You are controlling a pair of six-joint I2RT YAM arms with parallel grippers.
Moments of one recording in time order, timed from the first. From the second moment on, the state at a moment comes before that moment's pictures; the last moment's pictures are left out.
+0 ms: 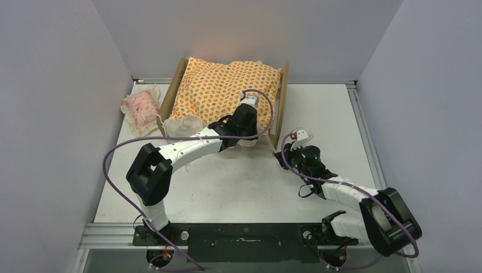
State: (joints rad) left arm -0.82 1.79 1.38 -0.24 -0.22 -0.54; right arm 0.43 1.26 0.30 0.57 -0.16 0.24
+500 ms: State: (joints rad) left arm -0.78 1.78 1.42 -0.25 -0.21 -0.51; right arm 0.48 1.13 0.41 0.26 -0.09 0.19
